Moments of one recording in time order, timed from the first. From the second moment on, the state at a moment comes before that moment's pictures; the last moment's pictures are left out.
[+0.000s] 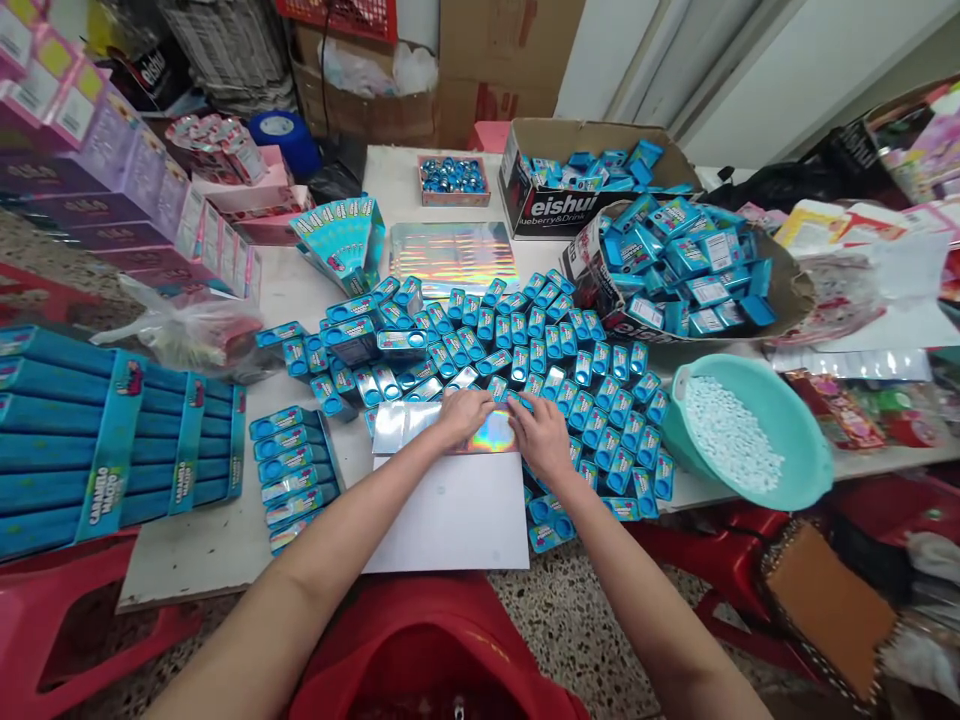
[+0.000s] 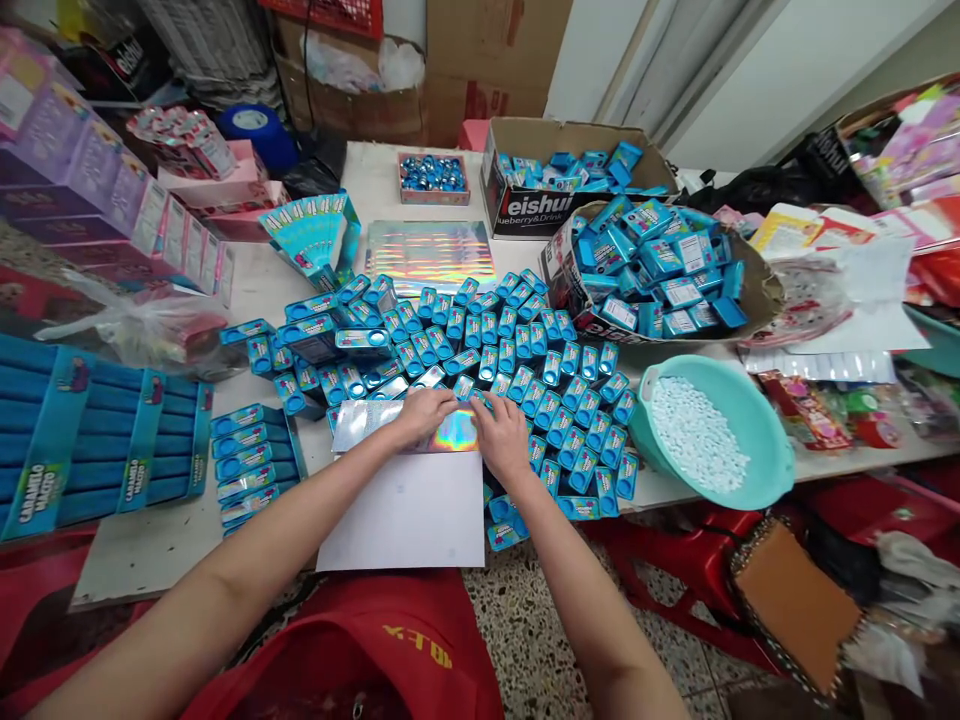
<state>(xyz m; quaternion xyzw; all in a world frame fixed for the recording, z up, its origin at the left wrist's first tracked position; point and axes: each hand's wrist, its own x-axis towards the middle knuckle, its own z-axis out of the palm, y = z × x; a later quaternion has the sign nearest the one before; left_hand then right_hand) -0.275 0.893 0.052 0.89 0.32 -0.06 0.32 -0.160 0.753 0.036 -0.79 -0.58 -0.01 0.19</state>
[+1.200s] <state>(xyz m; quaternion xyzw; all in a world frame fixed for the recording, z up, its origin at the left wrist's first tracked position) -0.431 0.864 0.105 0.62 0.44 0.14 0.64 -0.291 0.787 0.107 -0.73 -0.37 0.34 0.46</state>
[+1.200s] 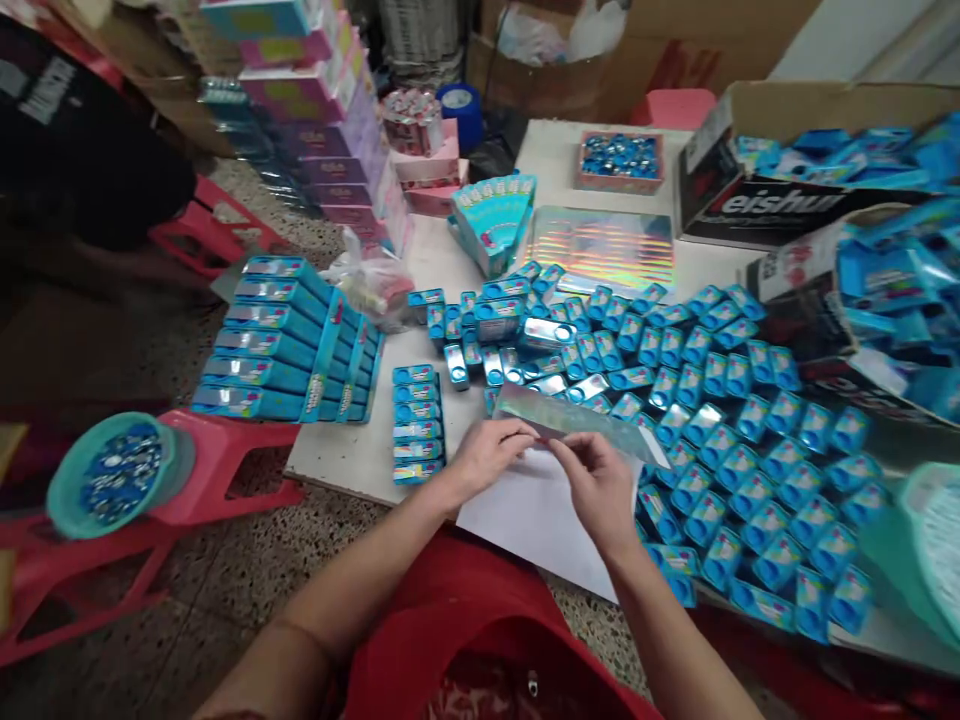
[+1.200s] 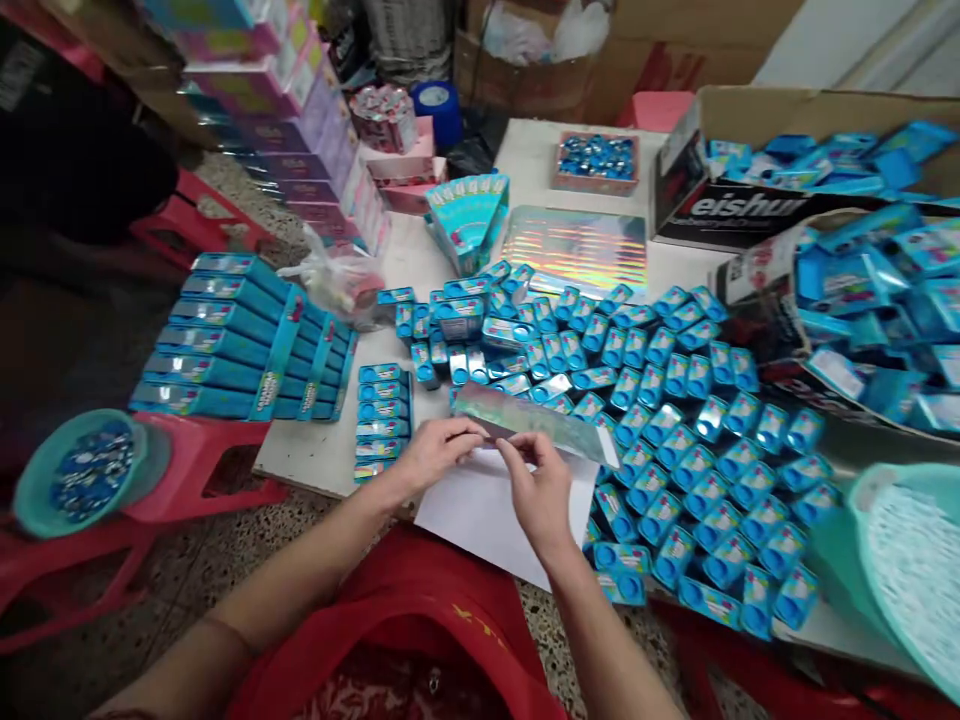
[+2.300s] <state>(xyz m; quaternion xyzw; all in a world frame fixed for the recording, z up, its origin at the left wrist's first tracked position) -0.617 0.902 0.055 0.51 0.60 0.26 0.55 -0.444 0.864 0.068 -0.63 -0.24 0.55 0.50</state>
